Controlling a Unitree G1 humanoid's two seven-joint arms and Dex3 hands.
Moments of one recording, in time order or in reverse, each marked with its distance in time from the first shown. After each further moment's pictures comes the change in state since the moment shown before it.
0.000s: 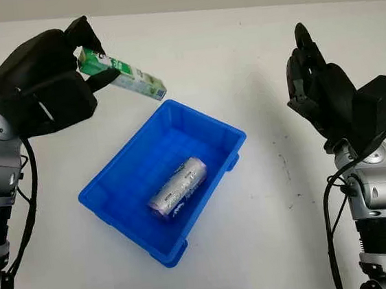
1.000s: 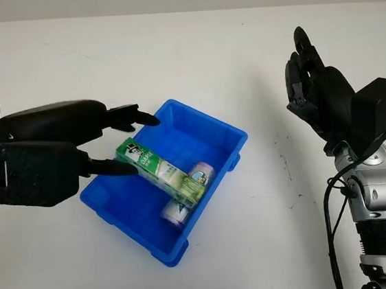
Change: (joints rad) left arm 0.210 0.255 -0.017 -0.345 -0.212 0.056 -0.451; right arm 0.007 -0.002 0.002 -0.001 -0.002 0.003 0.005
